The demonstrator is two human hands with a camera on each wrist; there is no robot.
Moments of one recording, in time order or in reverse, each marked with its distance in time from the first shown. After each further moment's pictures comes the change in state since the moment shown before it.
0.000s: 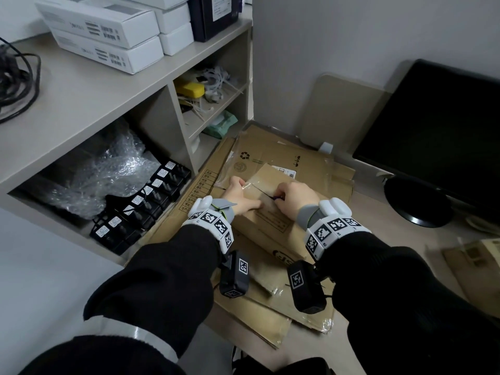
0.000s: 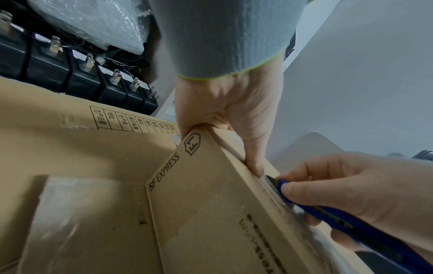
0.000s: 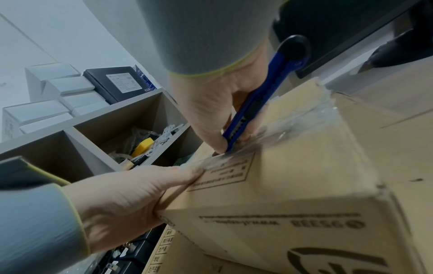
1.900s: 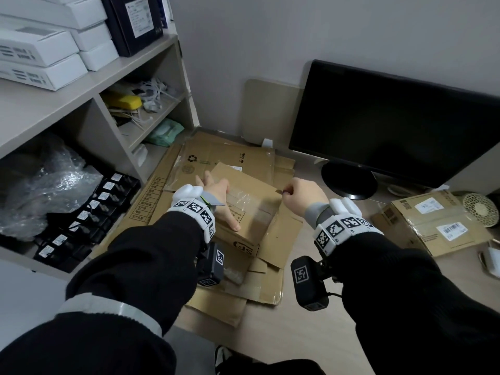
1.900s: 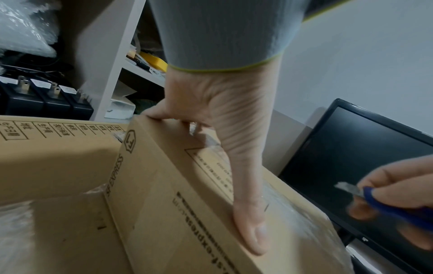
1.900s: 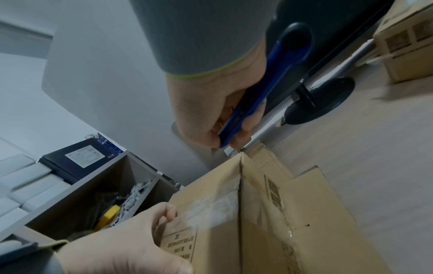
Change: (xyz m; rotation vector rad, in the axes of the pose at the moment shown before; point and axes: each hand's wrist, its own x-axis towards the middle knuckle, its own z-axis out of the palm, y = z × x) left_hand -0.033 0.069 0.039 0.666 -0.188 0.117; right_hand -0.092 0.099 -0.048 0.100 0.101 0.301
